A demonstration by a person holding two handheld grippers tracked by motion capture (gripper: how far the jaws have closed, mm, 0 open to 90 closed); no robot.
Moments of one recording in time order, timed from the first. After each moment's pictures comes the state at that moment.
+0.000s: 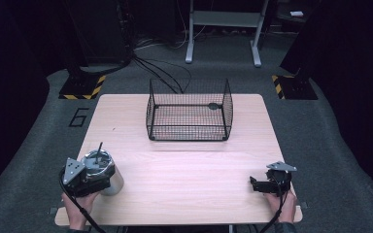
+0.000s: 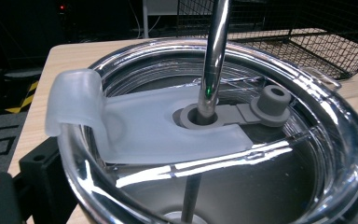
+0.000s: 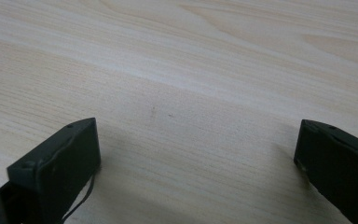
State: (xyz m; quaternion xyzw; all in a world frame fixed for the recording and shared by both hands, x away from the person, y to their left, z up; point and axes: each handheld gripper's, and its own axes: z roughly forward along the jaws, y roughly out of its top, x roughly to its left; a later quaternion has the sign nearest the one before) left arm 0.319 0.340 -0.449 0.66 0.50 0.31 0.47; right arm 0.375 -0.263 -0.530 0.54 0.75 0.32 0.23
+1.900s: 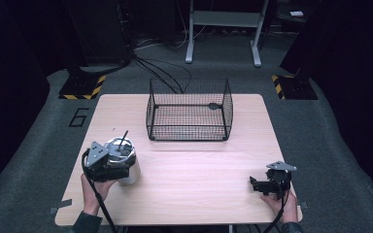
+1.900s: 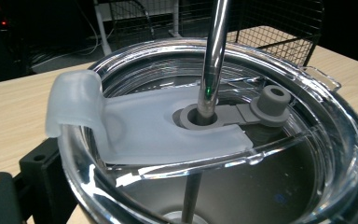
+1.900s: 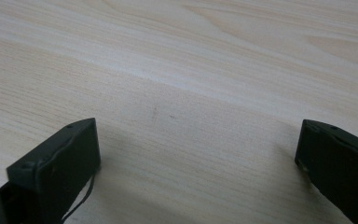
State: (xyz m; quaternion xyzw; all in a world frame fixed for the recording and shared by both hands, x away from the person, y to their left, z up) left arm 0.355 0.286 -0.417 0.71 0.42 0.28 0.48; right arm 0.377 -0.264 -0.530 0.54 0.75 0.32 0.23
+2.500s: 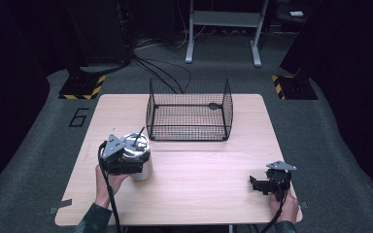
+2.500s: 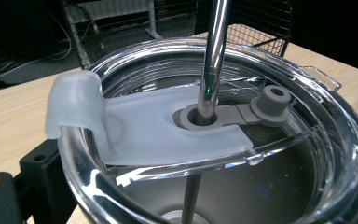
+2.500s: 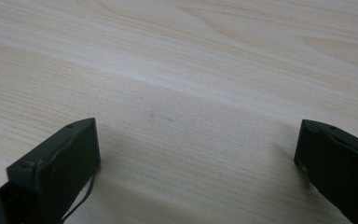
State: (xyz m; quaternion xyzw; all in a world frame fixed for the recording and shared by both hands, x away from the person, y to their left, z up) left arm 0.377 0.251 -0.410 0.74 0.38 0.26 0.48; right arm 0.377 -0.263 -0.530 0.54 0.74 0.32 0.23
